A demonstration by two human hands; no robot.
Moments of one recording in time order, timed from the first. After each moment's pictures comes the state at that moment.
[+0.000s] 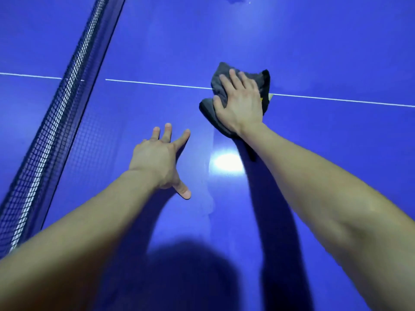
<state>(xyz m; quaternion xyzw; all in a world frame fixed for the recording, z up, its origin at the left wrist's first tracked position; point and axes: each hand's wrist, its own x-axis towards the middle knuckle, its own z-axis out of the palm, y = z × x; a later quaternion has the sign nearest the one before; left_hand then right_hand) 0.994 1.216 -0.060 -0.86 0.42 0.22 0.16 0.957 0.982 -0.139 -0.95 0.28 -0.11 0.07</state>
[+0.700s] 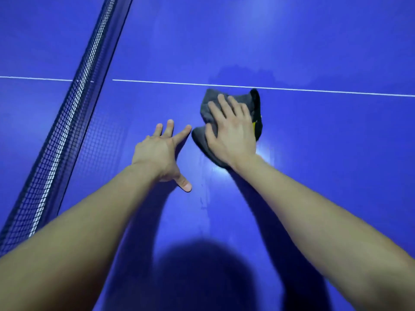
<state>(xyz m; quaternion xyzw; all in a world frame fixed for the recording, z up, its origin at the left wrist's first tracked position) 0.994 1.217 -0.064 -0.88 0.39 0.24 0.12 0.900 1.053 -0.131 -0.95 0.25 -0.13 0.10</state>
